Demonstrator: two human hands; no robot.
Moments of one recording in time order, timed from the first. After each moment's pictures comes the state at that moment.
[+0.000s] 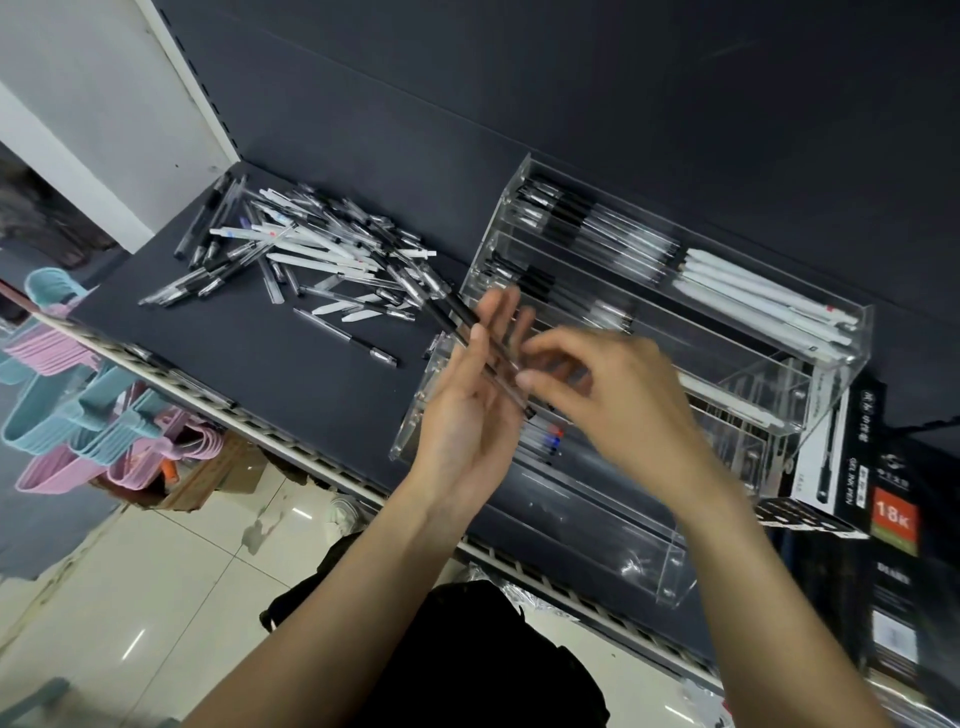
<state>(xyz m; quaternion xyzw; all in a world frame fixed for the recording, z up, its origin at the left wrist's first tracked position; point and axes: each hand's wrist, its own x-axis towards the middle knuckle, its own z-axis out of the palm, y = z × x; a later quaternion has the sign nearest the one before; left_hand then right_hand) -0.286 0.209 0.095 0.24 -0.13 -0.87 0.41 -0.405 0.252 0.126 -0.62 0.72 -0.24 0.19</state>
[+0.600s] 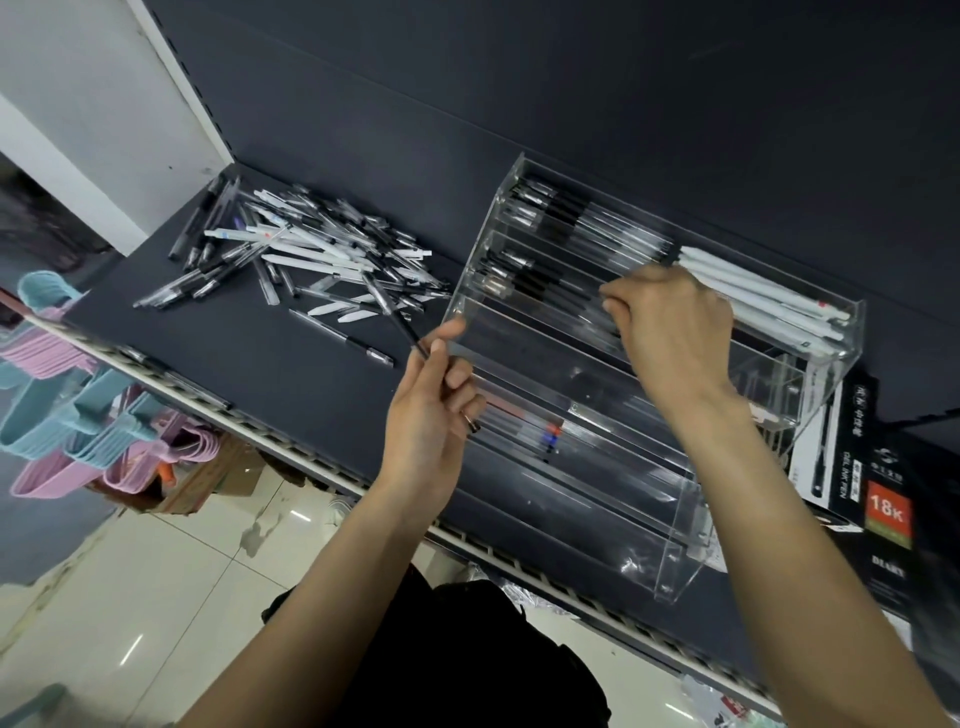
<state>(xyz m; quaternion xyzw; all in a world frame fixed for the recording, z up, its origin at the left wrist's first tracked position) -0.263 0.201 0.078 0.38 -0.24 -0.79 0.41 -0.462 0.221 0.098 -0.58 0.80 -0.09 -0.09</state>
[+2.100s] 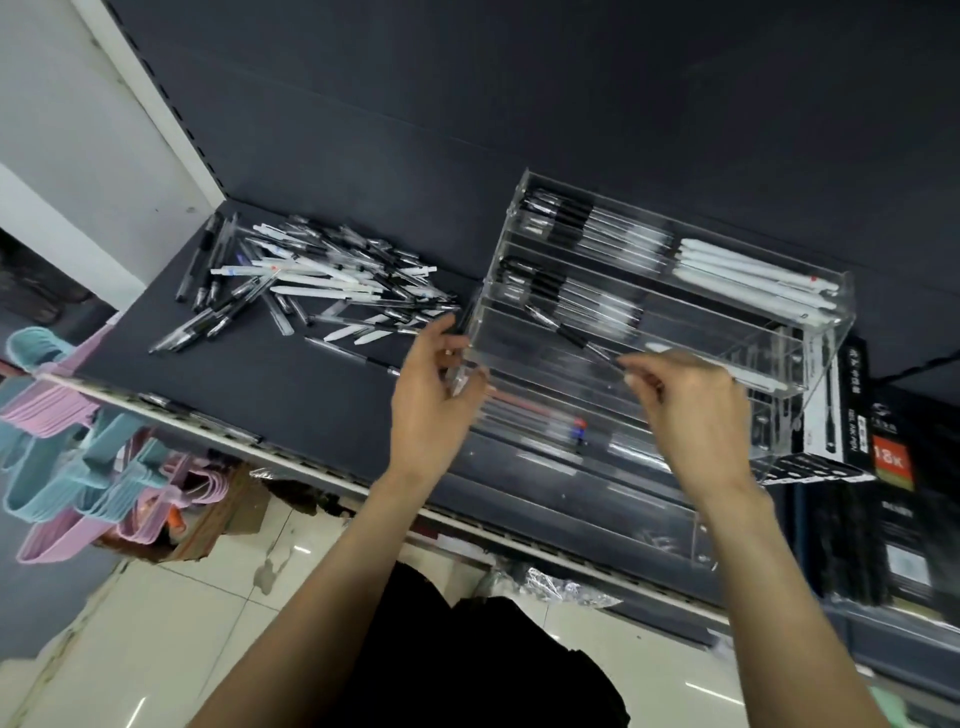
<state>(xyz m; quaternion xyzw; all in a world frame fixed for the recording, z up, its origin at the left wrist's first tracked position) -0.231 0.161 0.046 0.45 -0.65 -0.53 0.31 -0.407 0.284 0.092 -0.48 0.86 -0.18 -0.01</state>
